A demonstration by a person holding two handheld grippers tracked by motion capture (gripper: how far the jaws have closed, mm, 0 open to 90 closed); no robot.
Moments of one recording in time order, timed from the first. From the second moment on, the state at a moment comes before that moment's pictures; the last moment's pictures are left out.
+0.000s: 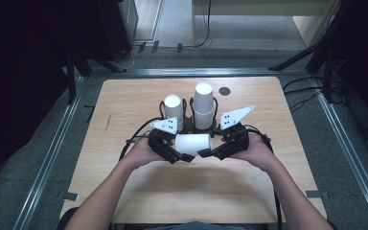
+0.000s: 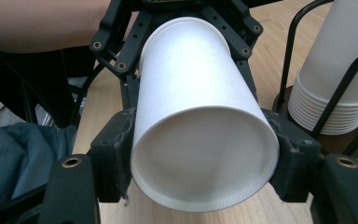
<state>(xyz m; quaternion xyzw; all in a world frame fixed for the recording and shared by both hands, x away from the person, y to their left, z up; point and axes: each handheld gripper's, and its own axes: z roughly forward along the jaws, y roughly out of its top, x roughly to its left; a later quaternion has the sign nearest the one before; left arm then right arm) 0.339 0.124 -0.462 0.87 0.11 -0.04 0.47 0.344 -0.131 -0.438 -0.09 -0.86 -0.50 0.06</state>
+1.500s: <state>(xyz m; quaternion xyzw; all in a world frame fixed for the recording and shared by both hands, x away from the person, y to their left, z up) 0.357 0.110 -0.456 0.96 0.11 -0.04 0.26 0.345 -0.113 -0.464 -0.09 -0.91 -0.40 0.01</state>
